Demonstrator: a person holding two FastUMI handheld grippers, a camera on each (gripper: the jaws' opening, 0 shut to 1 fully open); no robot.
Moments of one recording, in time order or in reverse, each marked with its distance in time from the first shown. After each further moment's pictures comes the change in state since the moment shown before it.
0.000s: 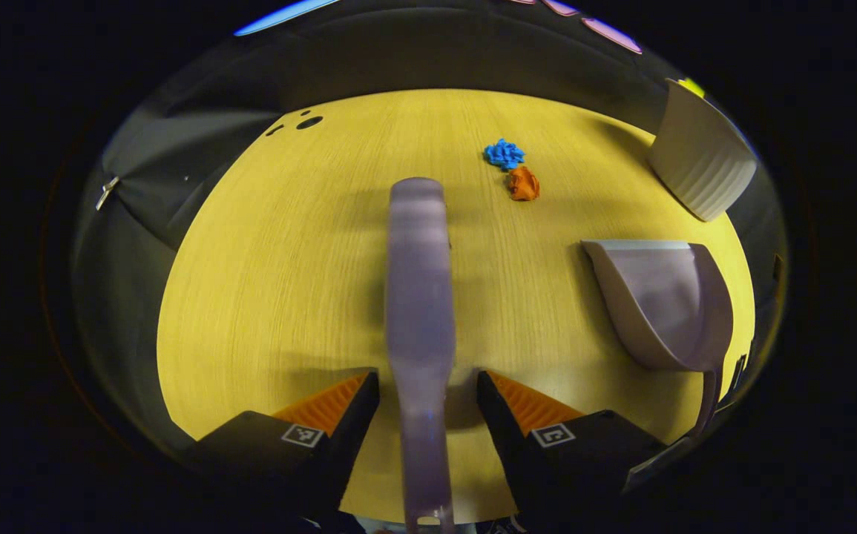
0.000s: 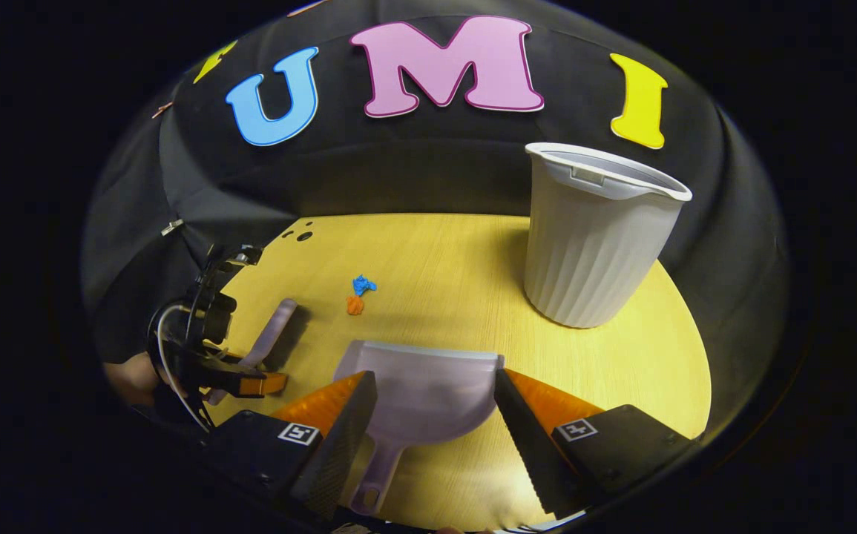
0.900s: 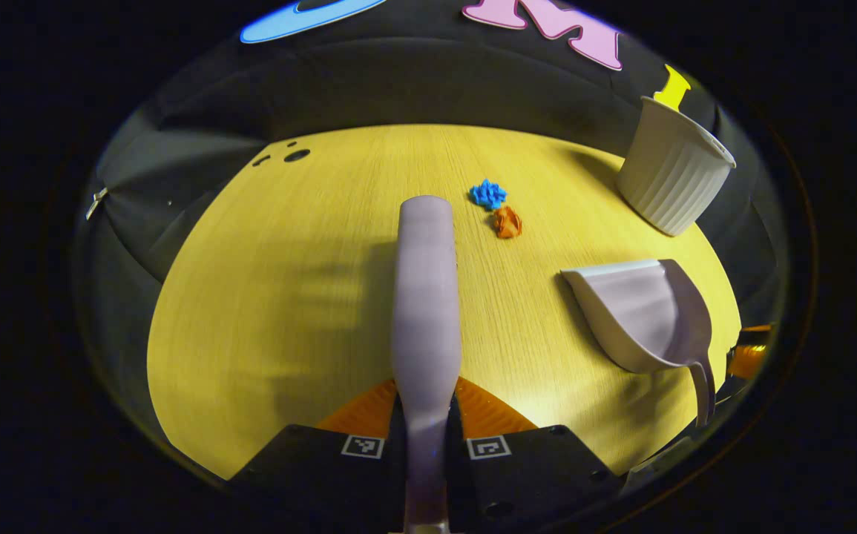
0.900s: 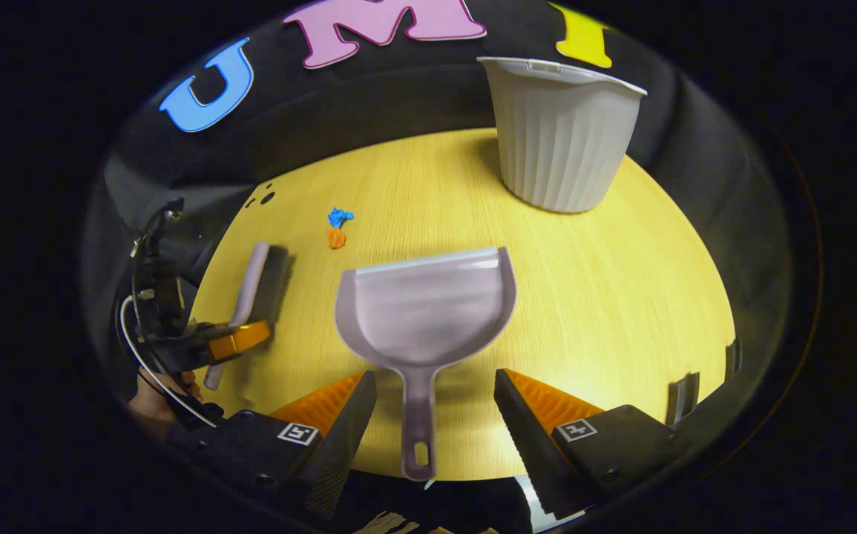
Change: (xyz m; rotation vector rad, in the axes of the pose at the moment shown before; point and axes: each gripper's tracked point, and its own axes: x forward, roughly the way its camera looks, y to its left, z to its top) left arm -0.018 0.018 0.034 0.032 -0.195 -0.099; right arm -0.011 0.030 -0.095 0.247 0.315 -0.092
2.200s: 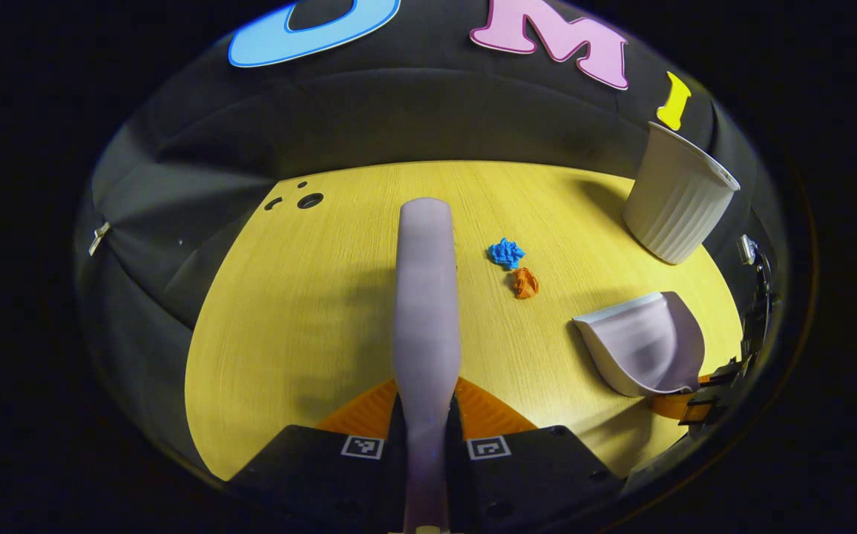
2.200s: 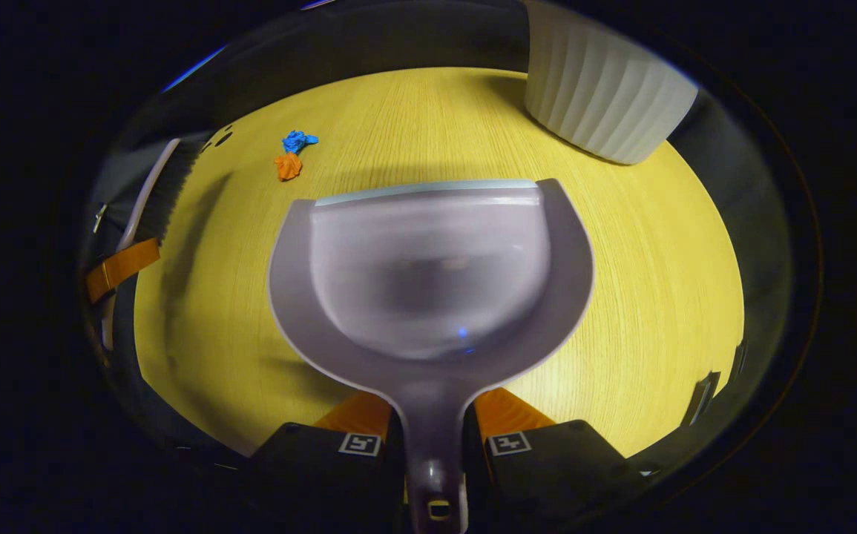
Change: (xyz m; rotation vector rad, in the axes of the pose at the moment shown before) left arm -0.009 0.022 0.057 0.034 -0.046 0.019; right arm 0.092 0.000 -0.032 -0.074 0.197 -0.117
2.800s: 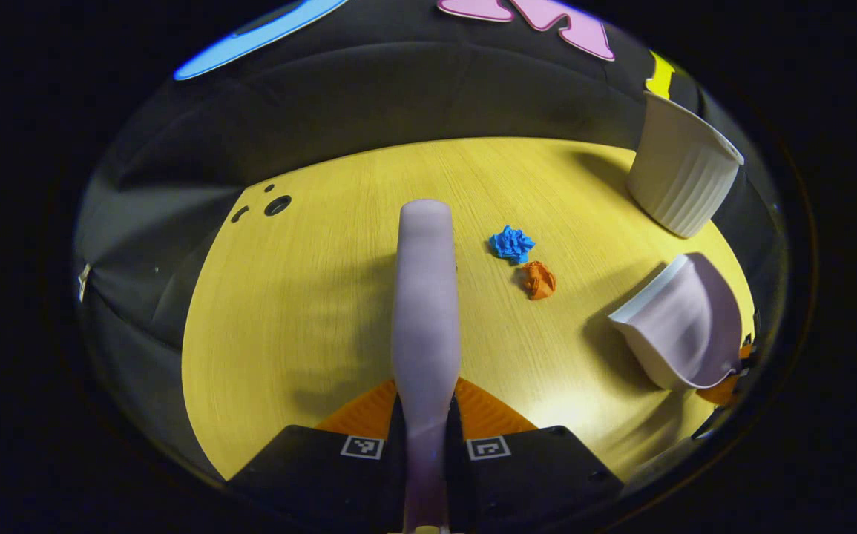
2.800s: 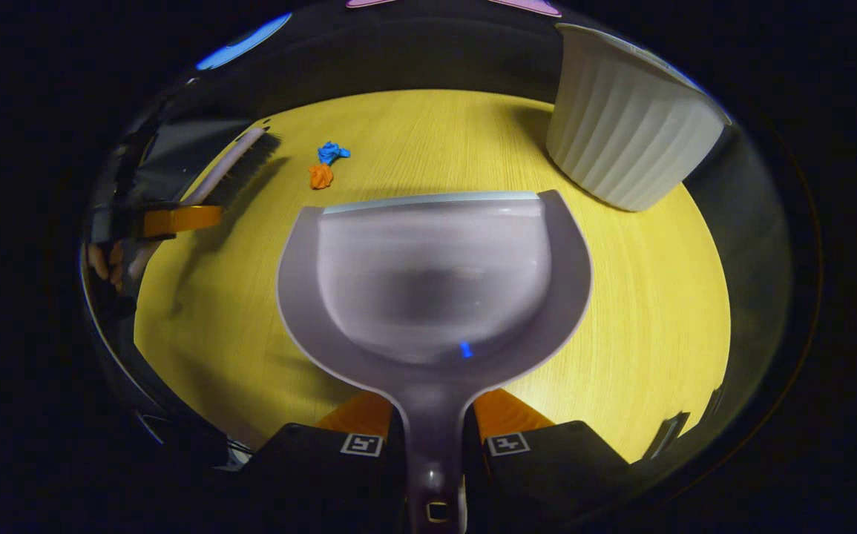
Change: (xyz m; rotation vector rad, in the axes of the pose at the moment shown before) left arm 0.061 0.007 0.019 0.163 0.085 -0.015; right arm -0.024 -0.010 0.020 -0.154 -0.097 0.034
